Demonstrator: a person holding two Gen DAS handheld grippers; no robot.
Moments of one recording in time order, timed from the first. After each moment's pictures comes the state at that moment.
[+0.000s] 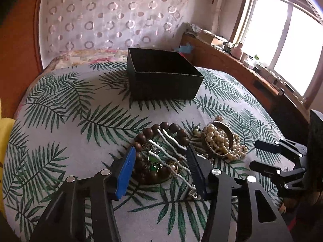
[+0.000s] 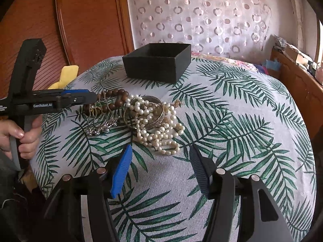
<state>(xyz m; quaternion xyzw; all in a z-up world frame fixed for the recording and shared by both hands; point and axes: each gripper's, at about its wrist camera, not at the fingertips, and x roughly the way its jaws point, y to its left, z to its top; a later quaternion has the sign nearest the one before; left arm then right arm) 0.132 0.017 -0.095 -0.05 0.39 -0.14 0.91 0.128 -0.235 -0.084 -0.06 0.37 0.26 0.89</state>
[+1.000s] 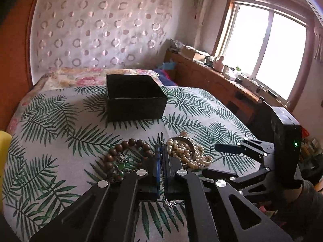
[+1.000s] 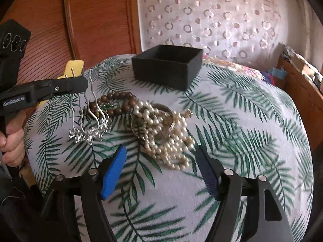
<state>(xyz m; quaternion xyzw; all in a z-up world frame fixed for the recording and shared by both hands) 0.092 -0.002 -0.060 -0.06 0.32 -0.19 0.93 0.145 -0.208 -0.078 -0.10 0.37 0.29 0.88</state>
